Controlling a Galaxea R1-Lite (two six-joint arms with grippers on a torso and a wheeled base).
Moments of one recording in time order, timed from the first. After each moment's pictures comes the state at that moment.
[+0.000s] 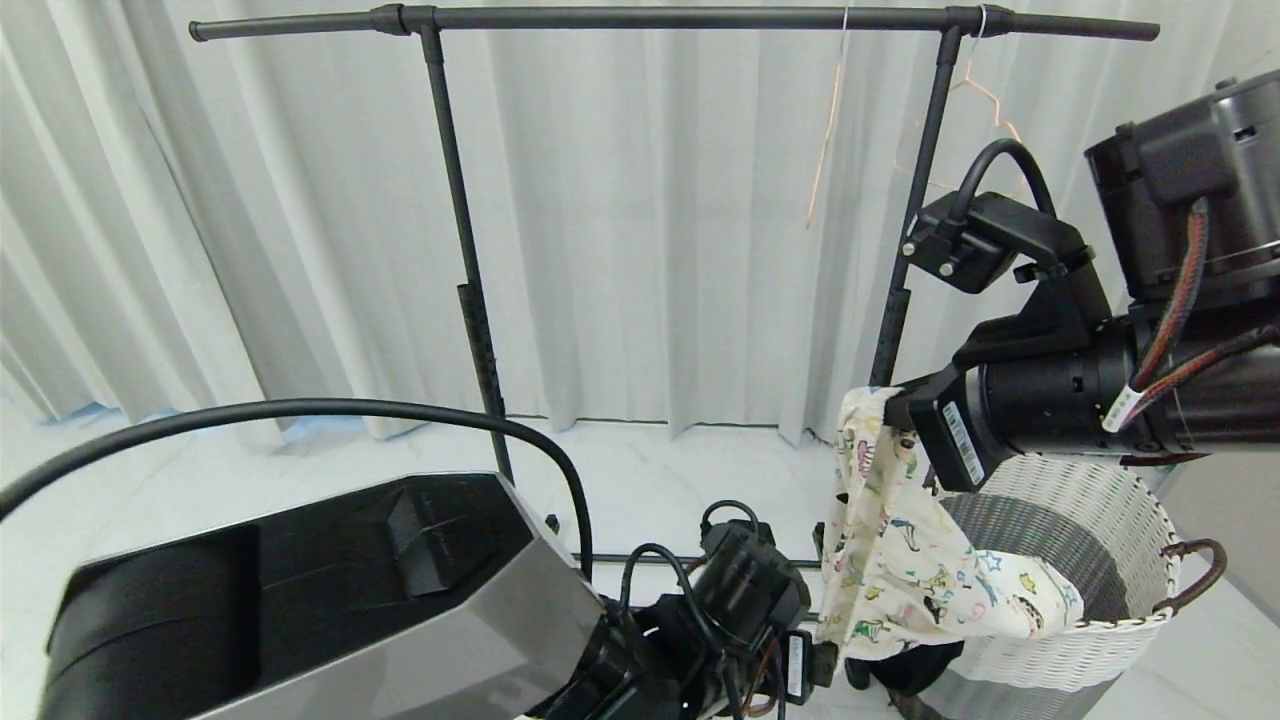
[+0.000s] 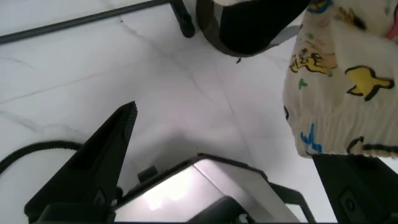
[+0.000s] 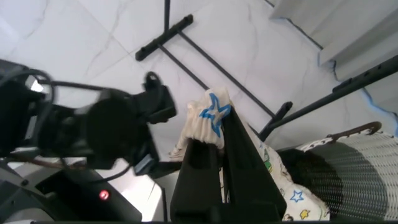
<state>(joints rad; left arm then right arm) -0.90 2.28 -1.05 -0.46 0.04 -0.49 0.81 1.53 -1.33 0.34 -0.09 -0.05</state>
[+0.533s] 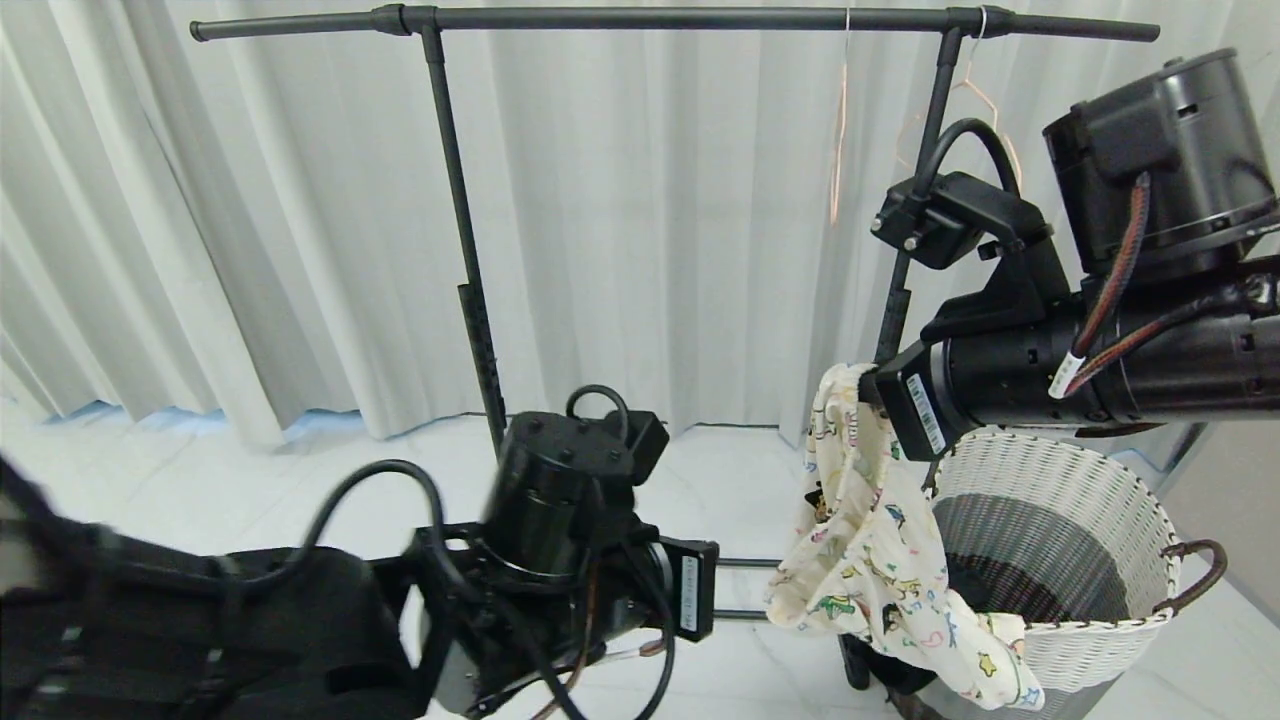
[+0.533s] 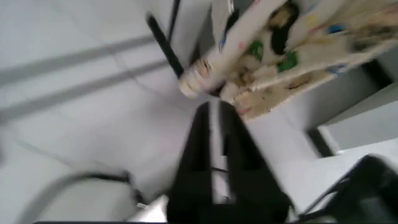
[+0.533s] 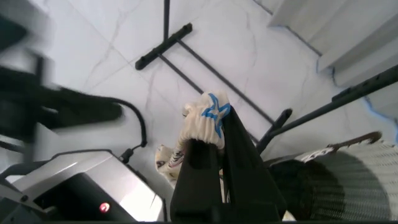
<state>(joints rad) -0.81 1.76 -0.78 -0.46 0.01 -0.33 0.80 1.59 -1.39 0.33 -0.09 -0.03</state>
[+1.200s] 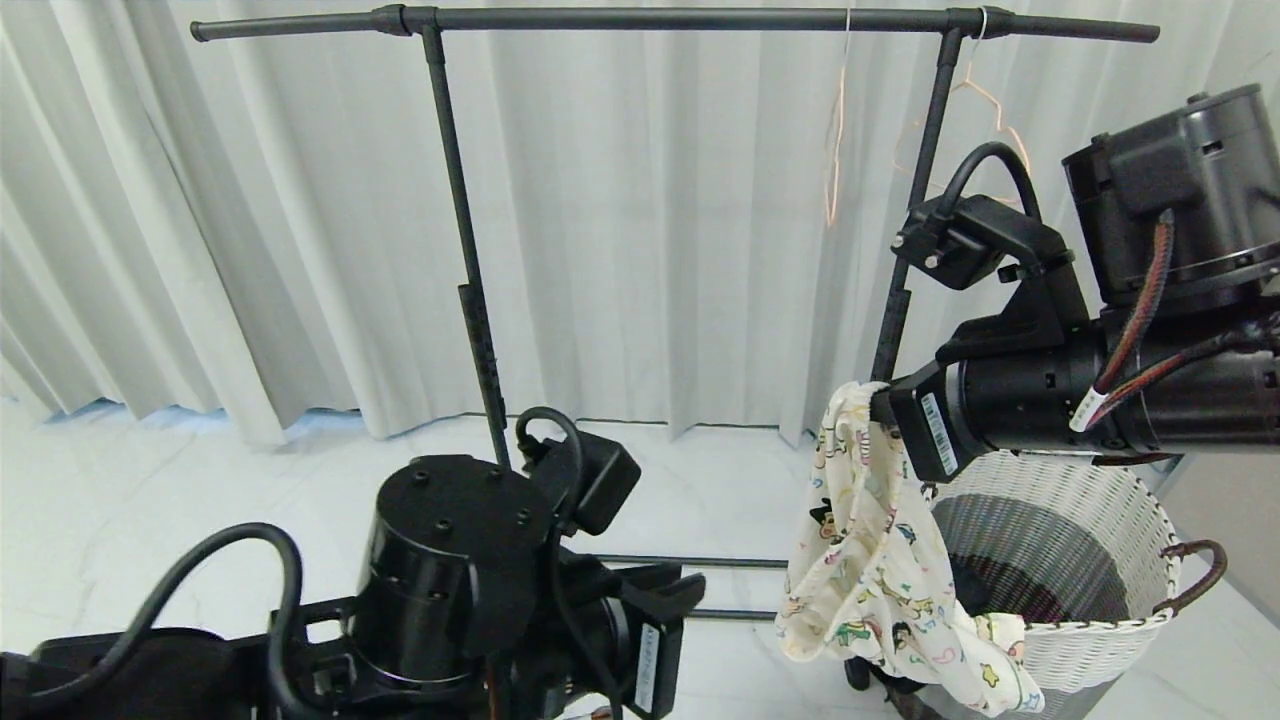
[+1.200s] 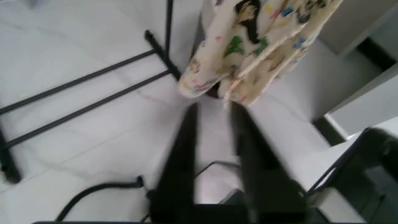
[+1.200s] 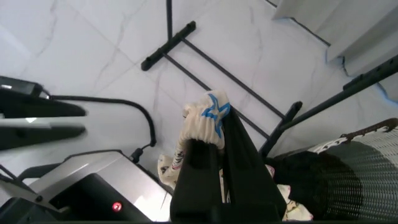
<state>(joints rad) -0.89 1.64 -0.63 -0.55 0.05 -0.27 0.80 1.55 -1.30 0.28 -0.09 0.03</state>
